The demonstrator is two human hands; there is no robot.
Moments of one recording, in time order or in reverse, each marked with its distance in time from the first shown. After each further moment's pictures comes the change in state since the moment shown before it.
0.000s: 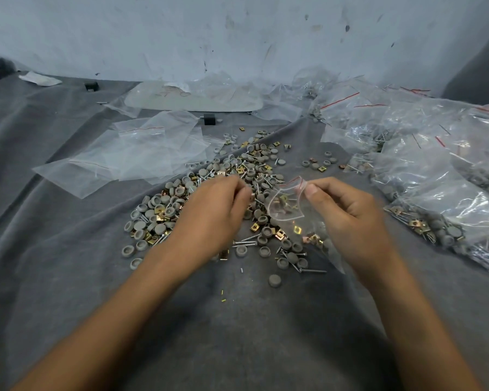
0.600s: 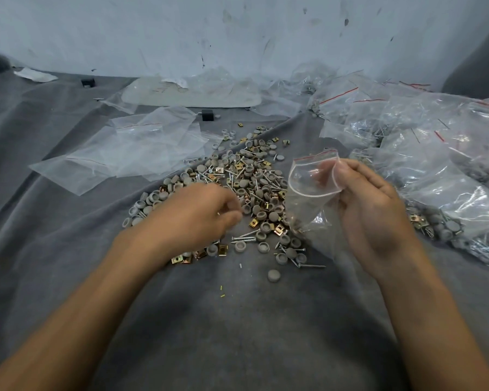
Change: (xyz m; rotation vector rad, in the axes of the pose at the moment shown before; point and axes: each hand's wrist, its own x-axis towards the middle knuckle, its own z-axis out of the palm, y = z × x) left_hand 0.002 -0.006 -0.033 0.158 -0.425 -0.013; right_hand 0.007 -0.006 -0.012 0.480 0.058 0.163
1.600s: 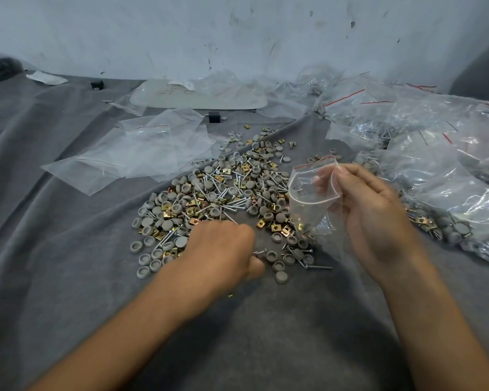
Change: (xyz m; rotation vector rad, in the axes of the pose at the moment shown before) left_hand -0.021 0.036 0.031 0.404 -0.068 -0.046; right_hand -0.003 0.001 0.006 -0.034 -0.036 0.032
